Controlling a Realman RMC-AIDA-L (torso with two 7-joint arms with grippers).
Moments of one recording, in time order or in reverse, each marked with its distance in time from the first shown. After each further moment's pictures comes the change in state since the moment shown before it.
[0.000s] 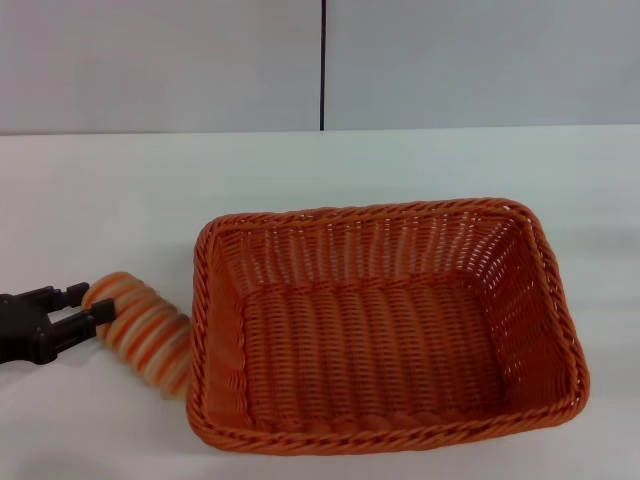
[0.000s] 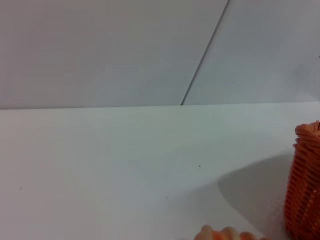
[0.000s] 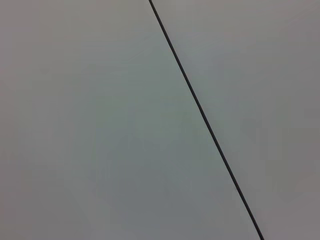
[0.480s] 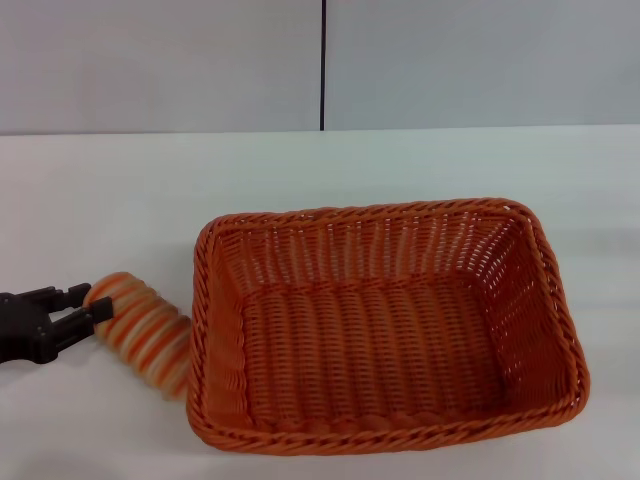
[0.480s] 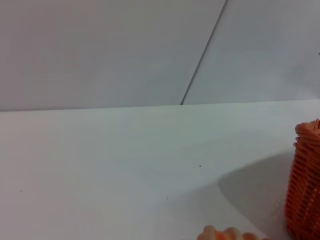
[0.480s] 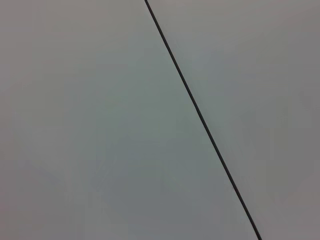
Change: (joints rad) left arm -0.003 0.000 0.000 0.000 0.003 -0.003 0.010; right arm 0.000 -0.001 0.004 0.009 0.001 -0.004 0.000
